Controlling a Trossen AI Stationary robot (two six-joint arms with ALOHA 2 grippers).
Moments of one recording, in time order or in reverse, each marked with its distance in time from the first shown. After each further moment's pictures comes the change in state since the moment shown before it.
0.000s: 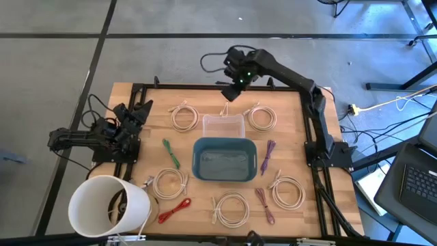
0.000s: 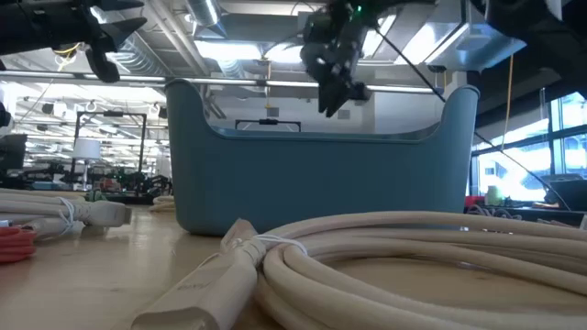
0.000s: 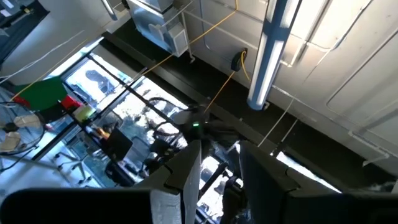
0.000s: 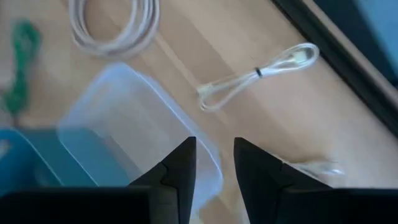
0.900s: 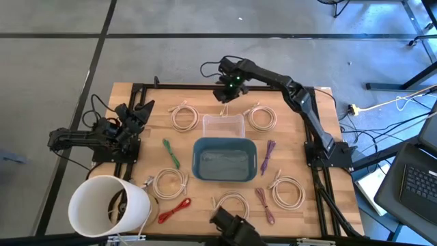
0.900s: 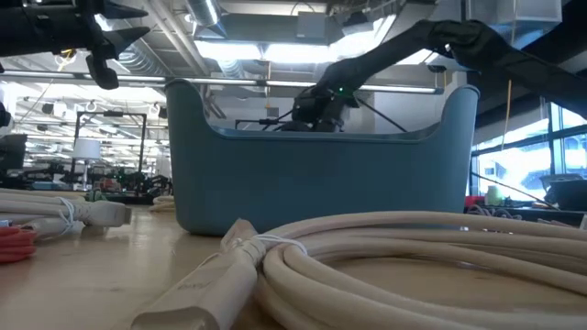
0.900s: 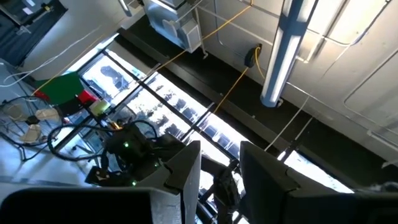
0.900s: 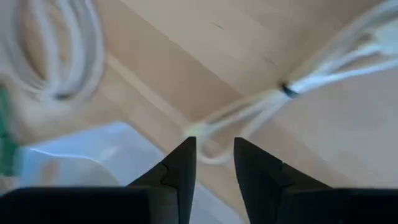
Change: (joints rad) left arm 0.000 0.000 0.000 -0.048 -0.044 -0.022; right arm -0.129 0.277 -0.110 0.291 -0.285 0.205
